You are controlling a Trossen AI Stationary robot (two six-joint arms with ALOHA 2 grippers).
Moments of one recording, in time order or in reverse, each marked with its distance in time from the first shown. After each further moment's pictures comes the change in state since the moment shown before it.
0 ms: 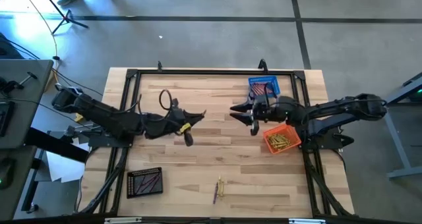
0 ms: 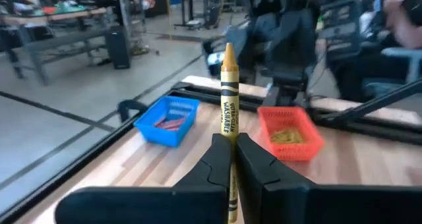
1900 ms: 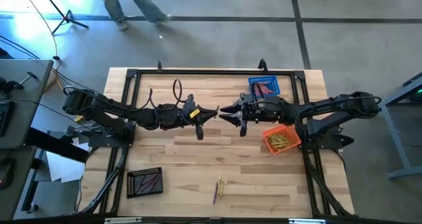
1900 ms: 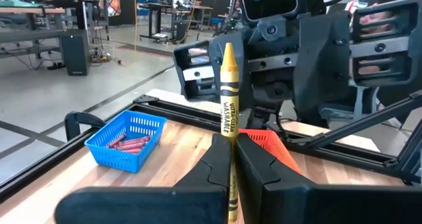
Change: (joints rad) left arm 0.186 0.187 0.000 0.304 0.333 -0.035; right arm 0.044 0.118 0.220 -0.228 0.065 0.045
